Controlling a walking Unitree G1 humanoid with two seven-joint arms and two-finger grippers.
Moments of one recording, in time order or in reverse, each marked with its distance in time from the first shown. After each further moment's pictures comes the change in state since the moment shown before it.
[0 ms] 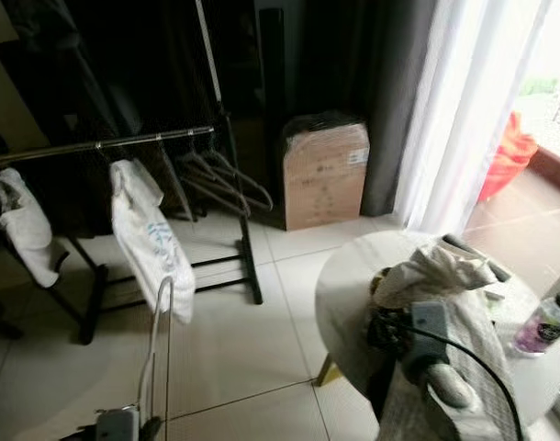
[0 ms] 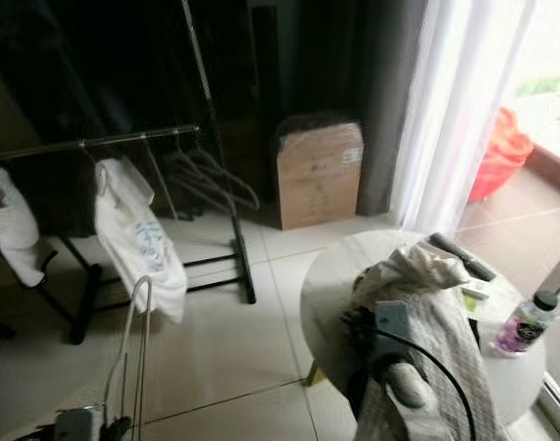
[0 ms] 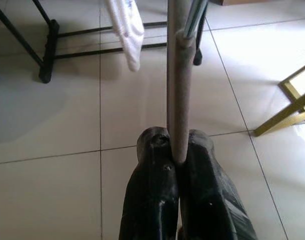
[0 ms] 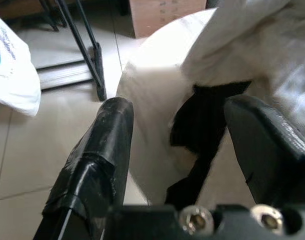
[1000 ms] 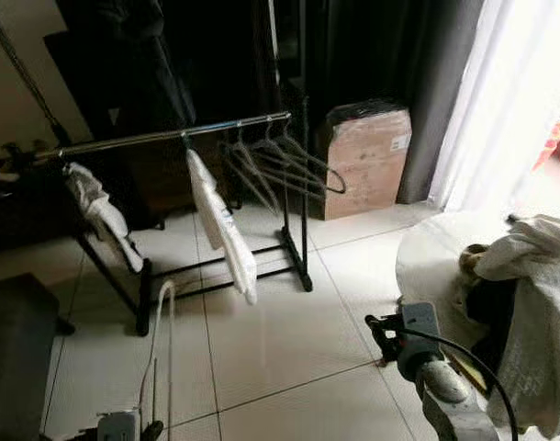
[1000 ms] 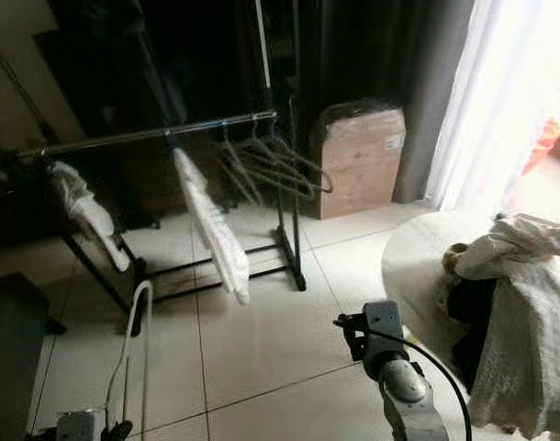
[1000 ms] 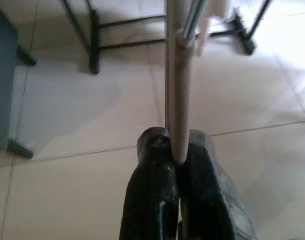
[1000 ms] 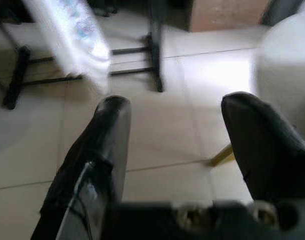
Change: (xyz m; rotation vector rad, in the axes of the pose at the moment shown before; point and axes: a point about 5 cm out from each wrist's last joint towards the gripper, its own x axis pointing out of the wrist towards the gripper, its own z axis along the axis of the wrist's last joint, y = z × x) left arm -0.002 0.003 -0.001 0.001 0.015 0.008; right arm 0.011 0.019 0.015 -0.083 -0.055 0.101
